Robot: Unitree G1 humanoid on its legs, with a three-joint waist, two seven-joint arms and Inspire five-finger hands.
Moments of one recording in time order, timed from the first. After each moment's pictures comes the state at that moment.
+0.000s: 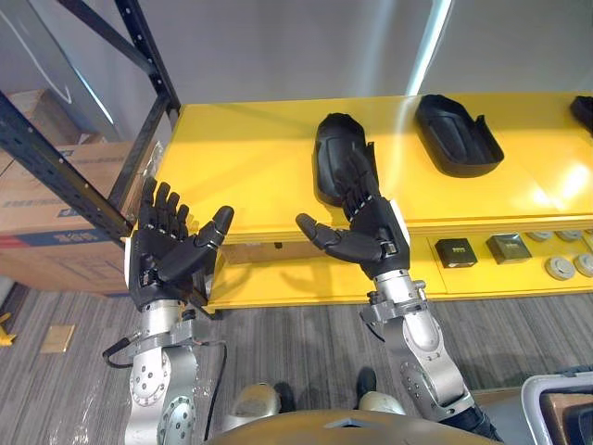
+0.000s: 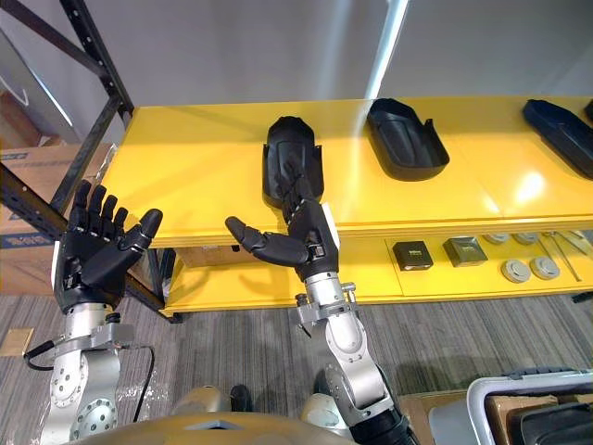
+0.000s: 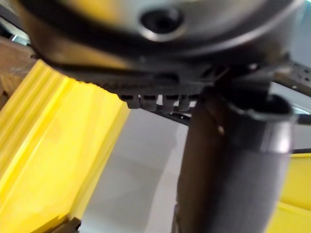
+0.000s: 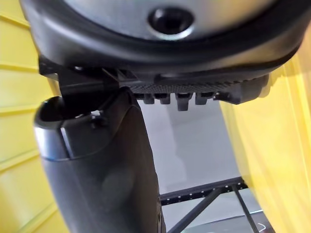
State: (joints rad) left arm 0.42 0.08 0.01 -0.45 -0.48 -0.21 0.13; right arm 0.11 -0.18 0.37 -0.23 0.32 -0.30 -0.06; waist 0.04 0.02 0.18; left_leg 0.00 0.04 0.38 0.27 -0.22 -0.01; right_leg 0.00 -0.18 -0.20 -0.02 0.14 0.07
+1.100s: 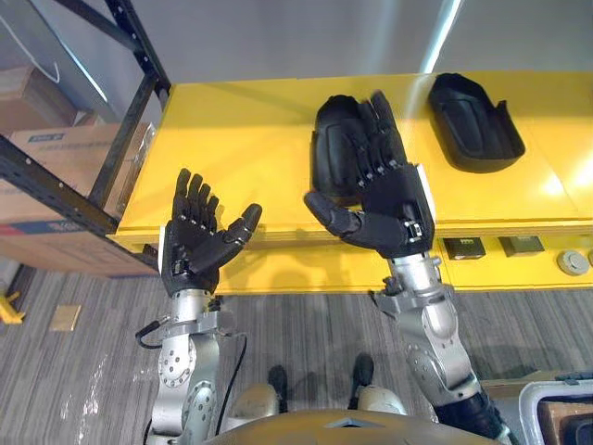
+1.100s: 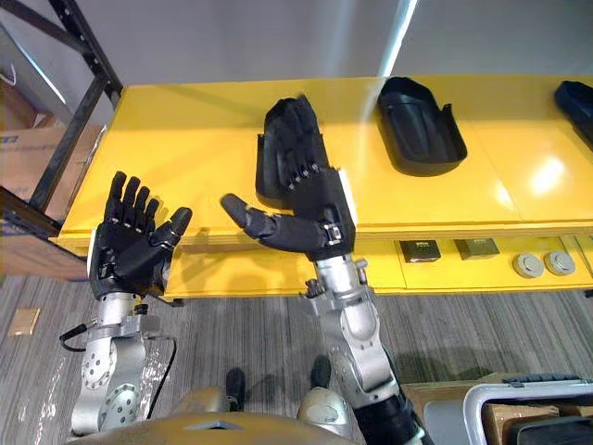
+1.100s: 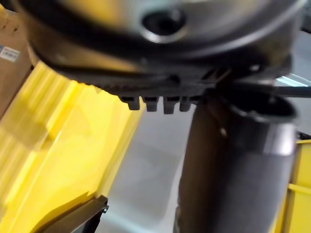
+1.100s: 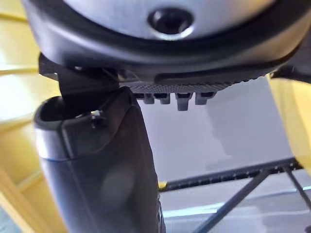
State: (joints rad) left arm 0.29 0.10 -0.13 -0.29 -0.46 -0.34 0.16; right arm -0.04 -0.19 0.33 -0.29 0.40 -0.42 0.09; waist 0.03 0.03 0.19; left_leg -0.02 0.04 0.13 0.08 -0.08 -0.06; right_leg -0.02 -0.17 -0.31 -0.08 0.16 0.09
